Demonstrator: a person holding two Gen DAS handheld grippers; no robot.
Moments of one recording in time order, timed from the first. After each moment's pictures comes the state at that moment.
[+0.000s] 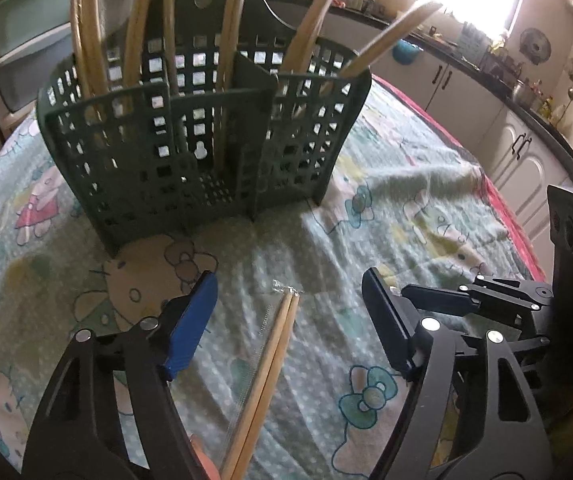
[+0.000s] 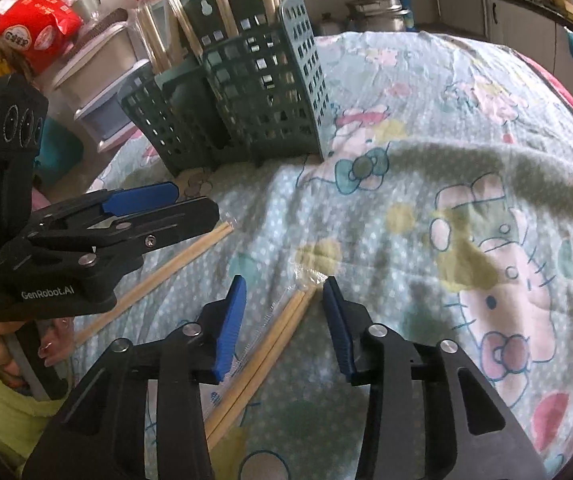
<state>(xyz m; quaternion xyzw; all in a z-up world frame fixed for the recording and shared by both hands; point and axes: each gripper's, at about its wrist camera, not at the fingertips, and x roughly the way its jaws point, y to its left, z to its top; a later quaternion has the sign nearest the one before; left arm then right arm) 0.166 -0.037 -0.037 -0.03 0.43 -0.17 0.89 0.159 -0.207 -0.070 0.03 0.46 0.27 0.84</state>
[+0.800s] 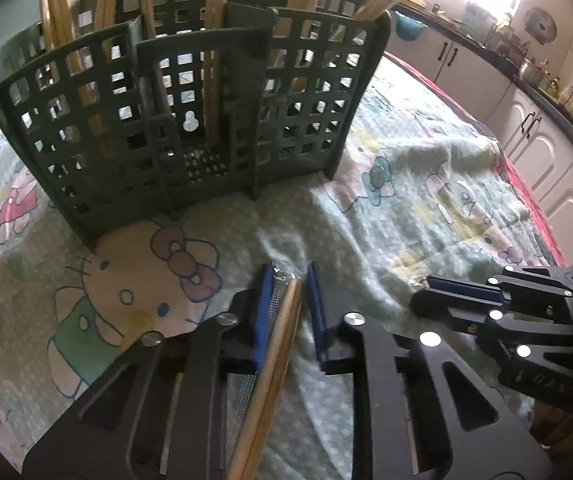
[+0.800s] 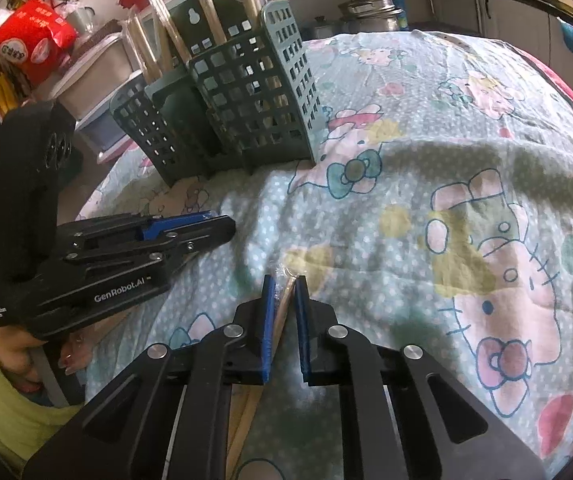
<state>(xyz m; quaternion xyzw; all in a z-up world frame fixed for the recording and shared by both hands) 0.180 -0.042 -0.061 -0.01 0.46 -0.17 0.87 0.163 -0.215 -0.073 0.06 0.45 0.27 0.85</state>
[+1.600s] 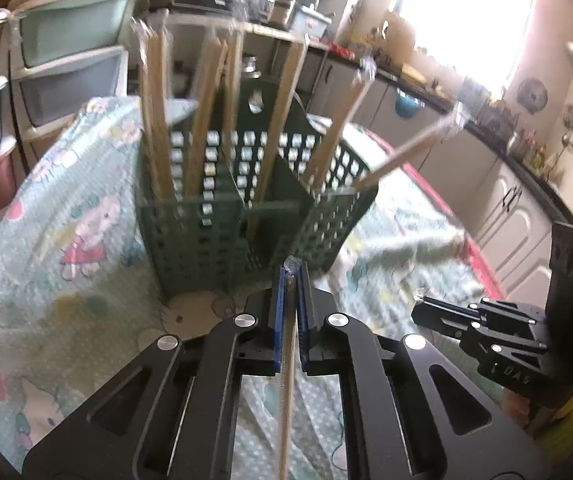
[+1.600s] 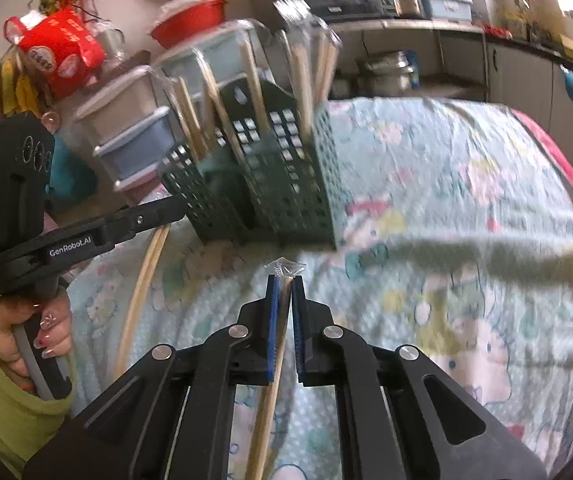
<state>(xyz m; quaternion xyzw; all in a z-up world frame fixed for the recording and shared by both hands) 0.153 0.014 0.027 -0.09 0.36 -0.16 0.92 0.152 -0.212 -0.005 0.04 0.37 0.28 0.88</state>
